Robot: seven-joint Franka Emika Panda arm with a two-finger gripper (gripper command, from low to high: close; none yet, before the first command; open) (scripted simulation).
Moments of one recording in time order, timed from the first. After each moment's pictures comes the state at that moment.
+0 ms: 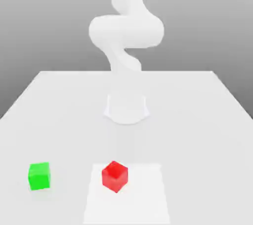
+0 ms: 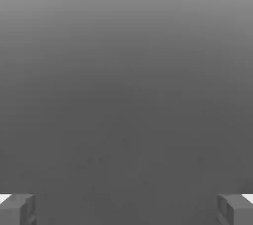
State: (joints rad) arm -0.02 -0.72 0.01 -2.35 0.01 2.35 0.85
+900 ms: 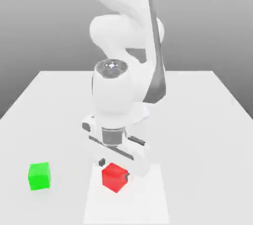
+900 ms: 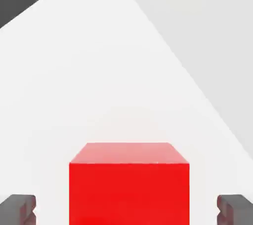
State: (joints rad) arm -0.12 0.23 0.03 -2.76 -0.05 2.99 1.37
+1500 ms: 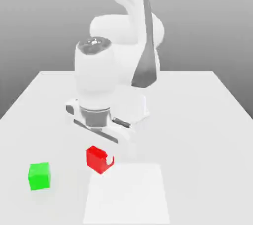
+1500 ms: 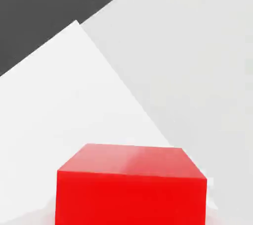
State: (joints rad) arm -0.22 0.00 -0.05 -2.72 0.00 2.72 1.16
